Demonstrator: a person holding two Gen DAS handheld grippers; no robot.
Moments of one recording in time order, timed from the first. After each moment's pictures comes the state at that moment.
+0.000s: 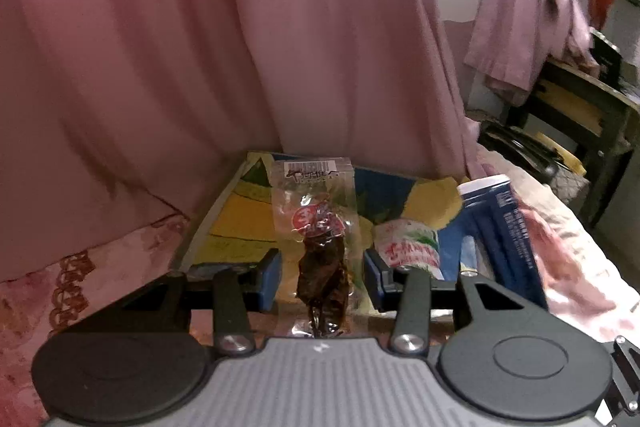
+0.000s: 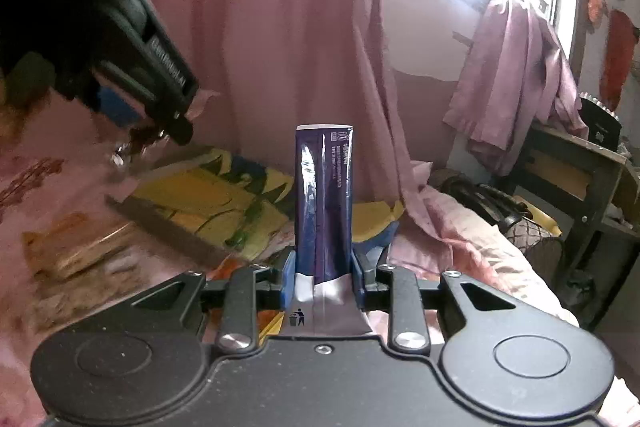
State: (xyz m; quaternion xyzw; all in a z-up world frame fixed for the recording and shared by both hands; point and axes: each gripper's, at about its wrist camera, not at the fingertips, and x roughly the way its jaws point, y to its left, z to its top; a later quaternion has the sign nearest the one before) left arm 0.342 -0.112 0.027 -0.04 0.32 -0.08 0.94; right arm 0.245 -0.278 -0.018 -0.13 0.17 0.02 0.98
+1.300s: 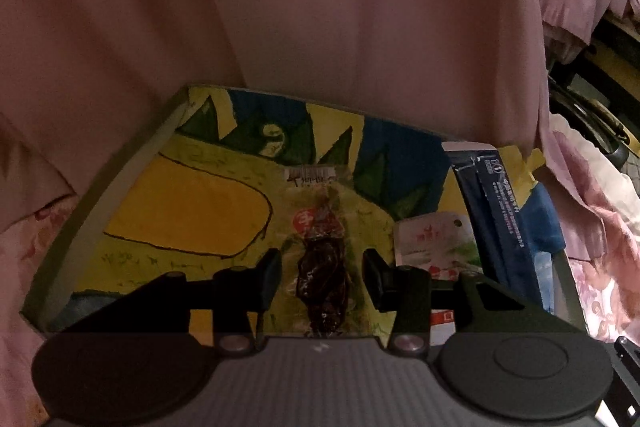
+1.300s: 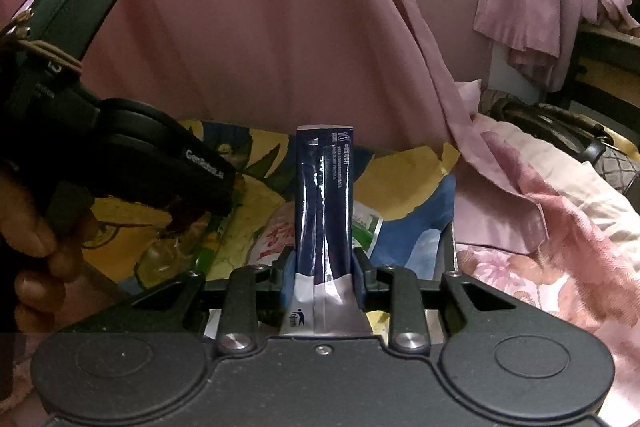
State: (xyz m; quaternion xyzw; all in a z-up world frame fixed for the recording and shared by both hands) left arm 0.483 -0.151 -0.071 -0.05 0.40 -0.08 0.91; right arm 0.399 -0.301 -0.067 -0.03 0.27 0.04 0.96
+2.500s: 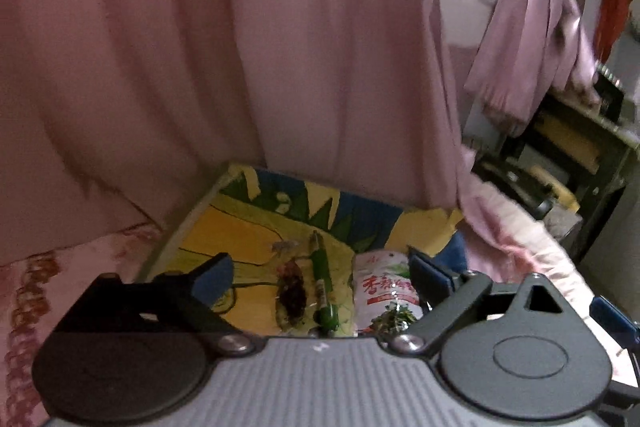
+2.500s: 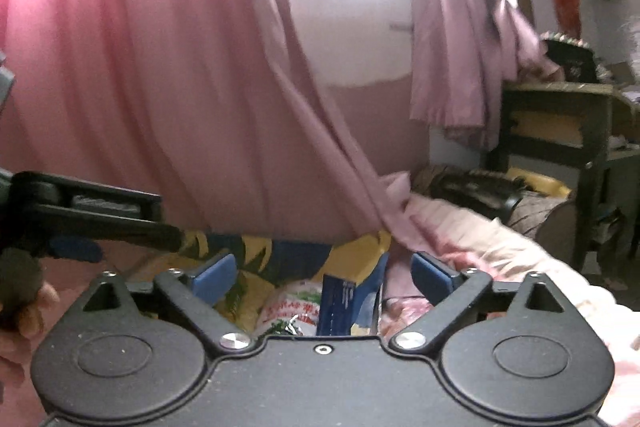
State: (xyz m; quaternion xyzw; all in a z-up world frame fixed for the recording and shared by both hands) left arm 0.351 -0.113 0.030 -0.09 0.29 -0.09 0.95; right arm 0.279 -0.330 0.020 0.03 0.13 0.00 0.99
